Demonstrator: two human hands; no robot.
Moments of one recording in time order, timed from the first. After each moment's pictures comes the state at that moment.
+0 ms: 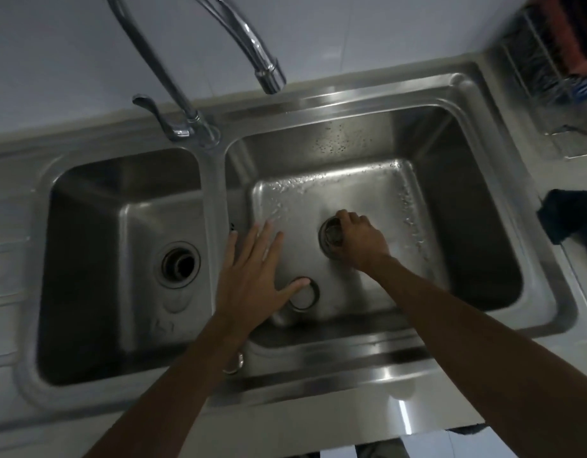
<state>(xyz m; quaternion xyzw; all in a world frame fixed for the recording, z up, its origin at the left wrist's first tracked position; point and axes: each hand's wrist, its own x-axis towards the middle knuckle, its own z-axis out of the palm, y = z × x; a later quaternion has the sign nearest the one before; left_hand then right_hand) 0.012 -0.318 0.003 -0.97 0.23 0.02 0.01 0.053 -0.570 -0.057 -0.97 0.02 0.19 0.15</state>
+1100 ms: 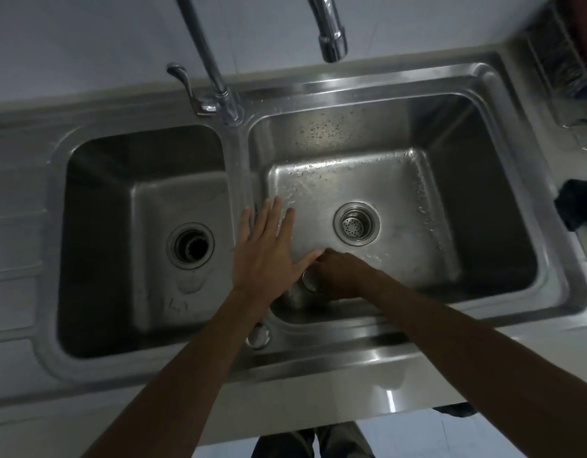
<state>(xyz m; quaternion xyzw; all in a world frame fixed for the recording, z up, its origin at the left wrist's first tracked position) 0.019 -0.305 0.006 -0.98 0.20 0.01 -0.01 0.002 -0.495 -0.052 -0.91 -0.26 0.33 0.05</state>
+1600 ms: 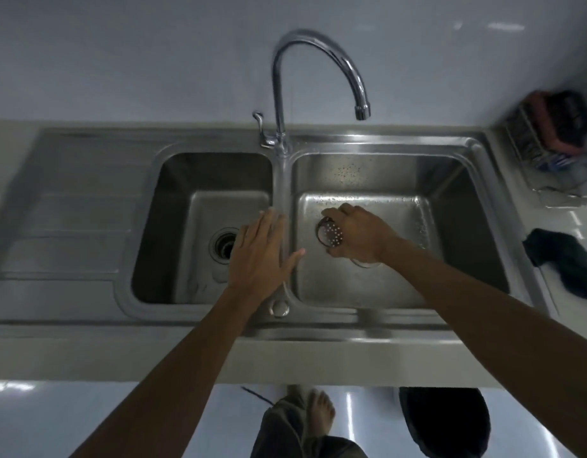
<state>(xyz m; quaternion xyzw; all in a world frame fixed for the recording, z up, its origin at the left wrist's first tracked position) -0.031 -0.251 0.090 -0.99 0.10 0.03 -0.09 0.030 -0.489 0.103 -0.96 -0.20 0.17 0.11</state>
